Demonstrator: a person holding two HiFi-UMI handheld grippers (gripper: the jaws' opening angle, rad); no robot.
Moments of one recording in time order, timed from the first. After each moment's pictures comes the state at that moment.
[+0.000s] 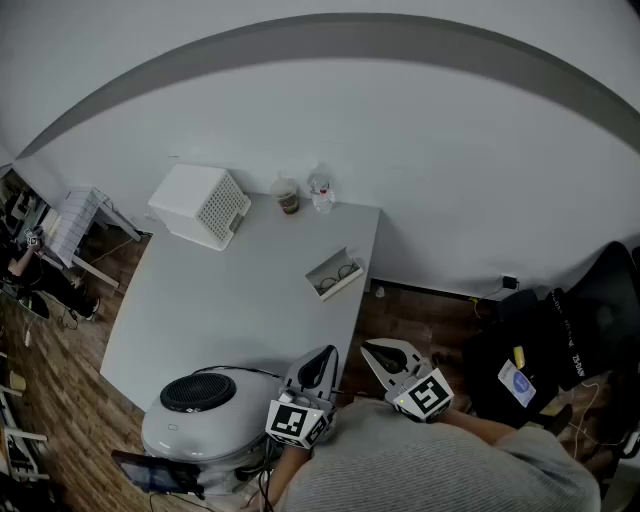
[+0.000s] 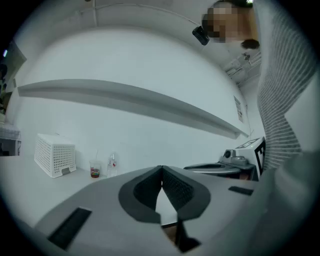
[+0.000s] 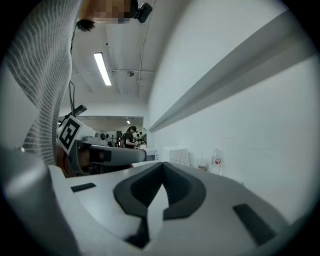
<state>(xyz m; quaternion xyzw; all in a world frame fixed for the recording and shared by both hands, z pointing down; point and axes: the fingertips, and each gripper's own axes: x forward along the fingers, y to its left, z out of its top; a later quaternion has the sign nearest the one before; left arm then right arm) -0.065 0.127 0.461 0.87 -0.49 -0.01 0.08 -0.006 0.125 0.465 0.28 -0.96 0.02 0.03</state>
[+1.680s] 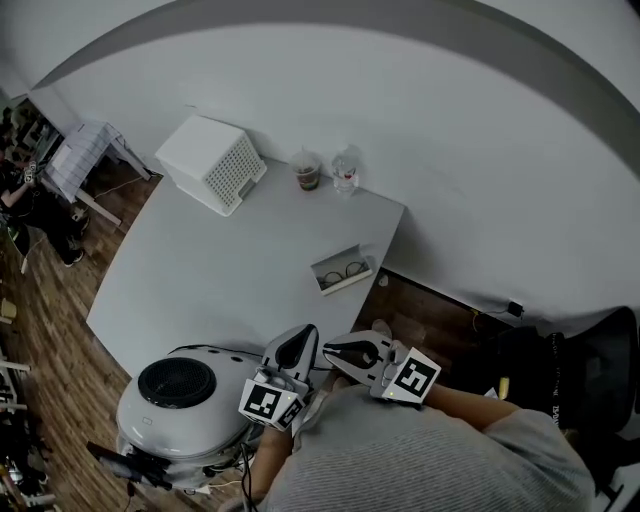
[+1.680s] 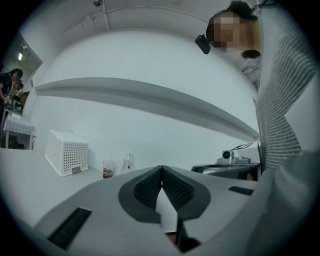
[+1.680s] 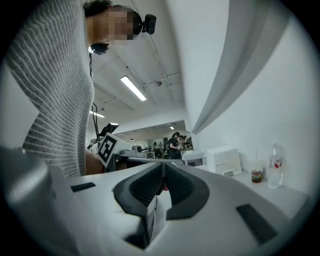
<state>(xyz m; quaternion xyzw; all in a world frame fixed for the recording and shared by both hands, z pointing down) -0.101 0.052 0.462 0.82 -0.55 -0.04 0.12 -0.069 0.094 0.441 -0.02 -1.00 0.05 -0.02</state>
